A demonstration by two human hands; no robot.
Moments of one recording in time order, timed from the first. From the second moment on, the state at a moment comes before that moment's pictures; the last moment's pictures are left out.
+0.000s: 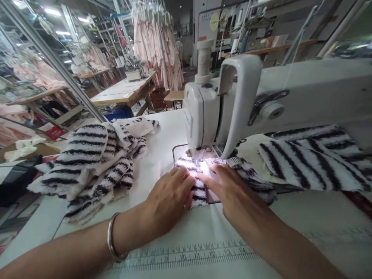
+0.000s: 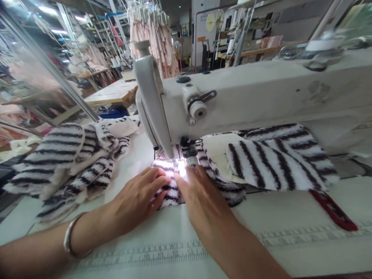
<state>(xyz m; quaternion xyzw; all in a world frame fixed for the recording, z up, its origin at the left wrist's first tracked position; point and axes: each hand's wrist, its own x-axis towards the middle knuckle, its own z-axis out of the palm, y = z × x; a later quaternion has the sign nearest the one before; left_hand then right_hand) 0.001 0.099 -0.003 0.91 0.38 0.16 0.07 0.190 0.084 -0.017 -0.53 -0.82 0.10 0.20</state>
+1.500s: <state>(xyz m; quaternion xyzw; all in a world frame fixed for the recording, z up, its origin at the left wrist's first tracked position) -0.004 0.121 -0.010 0.93 0.31 0.20 0.05 0.172 0.068 -0.032 -0.56 -0.80 -0.05 0.21</state>
